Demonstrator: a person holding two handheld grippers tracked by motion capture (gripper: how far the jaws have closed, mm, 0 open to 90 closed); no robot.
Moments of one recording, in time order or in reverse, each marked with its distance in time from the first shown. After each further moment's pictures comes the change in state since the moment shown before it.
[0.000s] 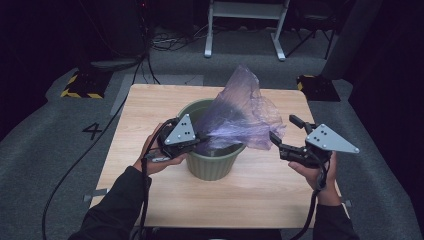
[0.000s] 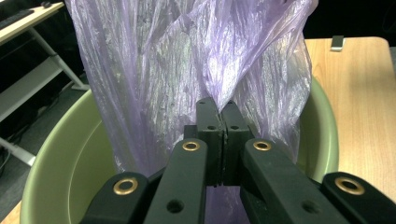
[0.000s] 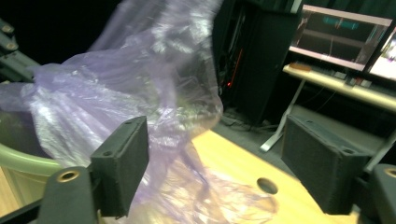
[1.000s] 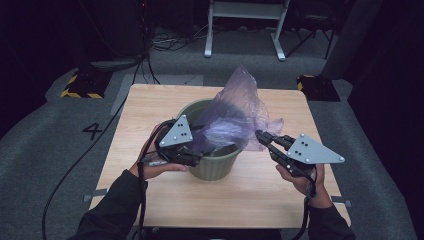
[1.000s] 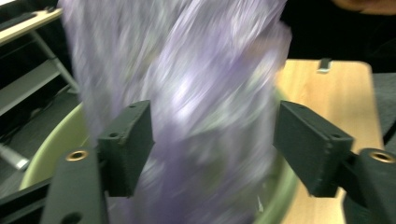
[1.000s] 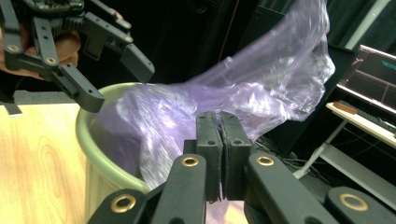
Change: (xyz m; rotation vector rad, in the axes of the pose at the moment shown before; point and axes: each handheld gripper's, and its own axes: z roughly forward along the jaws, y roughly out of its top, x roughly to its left) left arm -0.016 0.015 -0.015 -0.064 -0.029 -0.035; right arm 0.051 0.027 0.001 -0.051 0.175 -0.210
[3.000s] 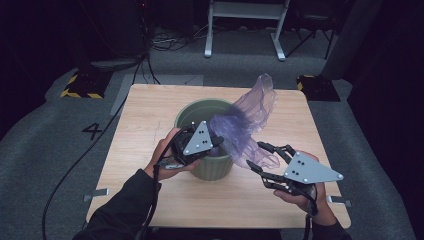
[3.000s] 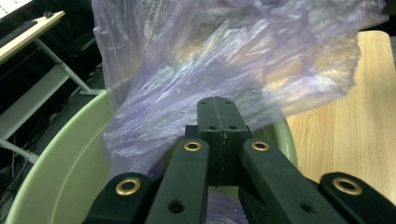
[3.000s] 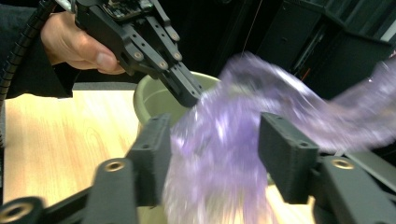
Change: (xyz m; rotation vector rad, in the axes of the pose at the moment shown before) left arm -0.013 0.009 0.026 0.086 0.053 0.105; right arm 0.027 -0.005 -0.018 0.037 0.085 0.007
